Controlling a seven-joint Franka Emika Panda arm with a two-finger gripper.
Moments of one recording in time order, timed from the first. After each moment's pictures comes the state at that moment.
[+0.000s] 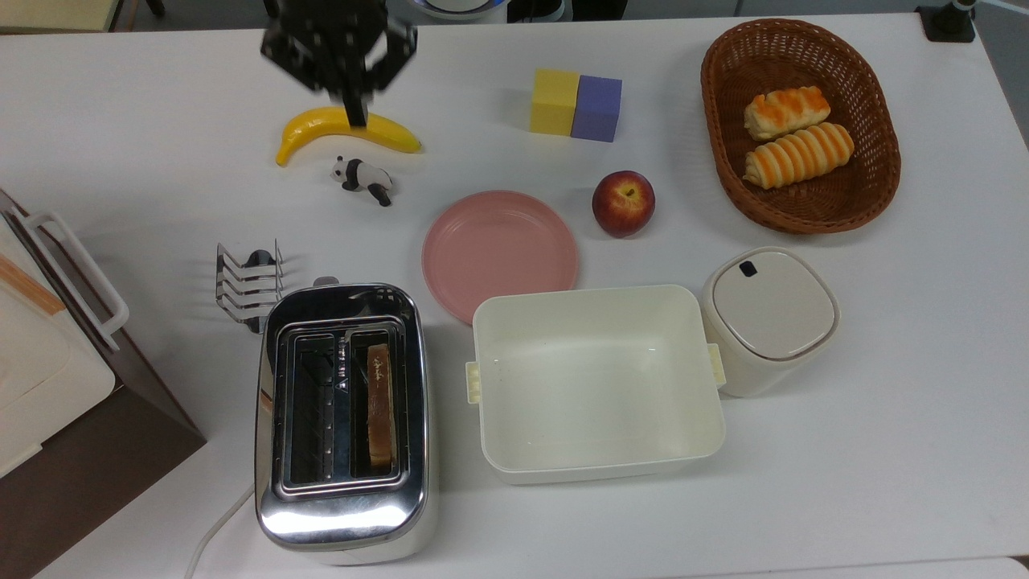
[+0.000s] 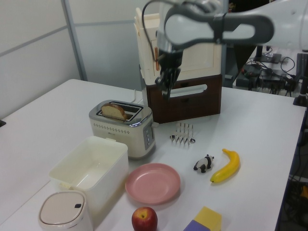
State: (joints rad) arm -0.01 0.16 -0.08 -1.50 0.04 1.82 -0.11
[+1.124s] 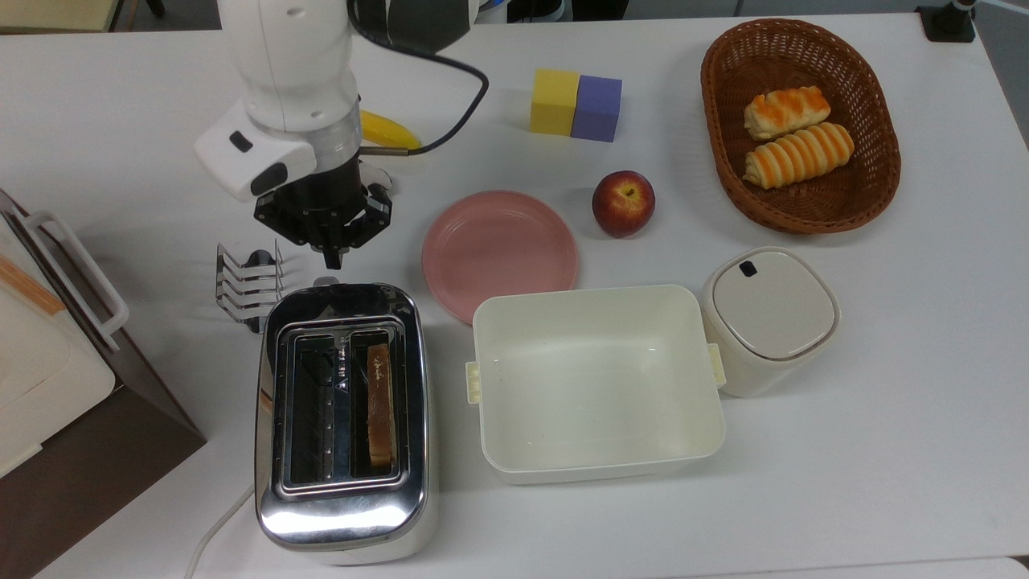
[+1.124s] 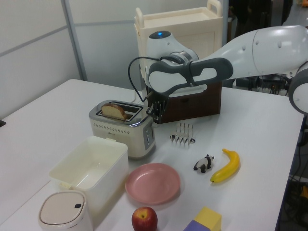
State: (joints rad) arm -0.03 0.40 -0.09 -1.50 -0.03 2.06 -0.10
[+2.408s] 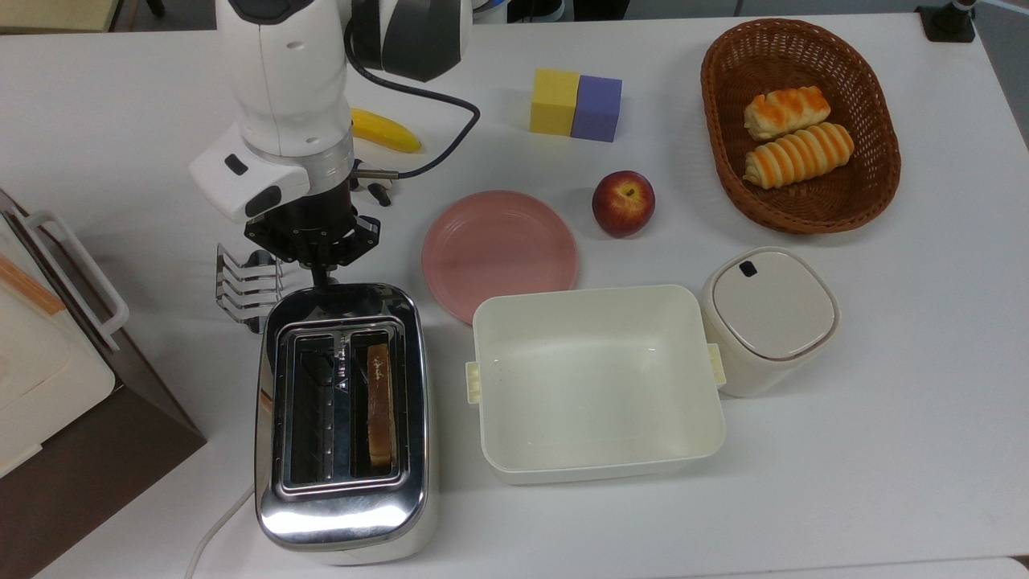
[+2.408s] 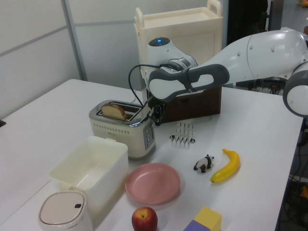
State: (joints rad) arm -0.04 0.44 -0.09 -1.50 -0.07 2.12 -0.10
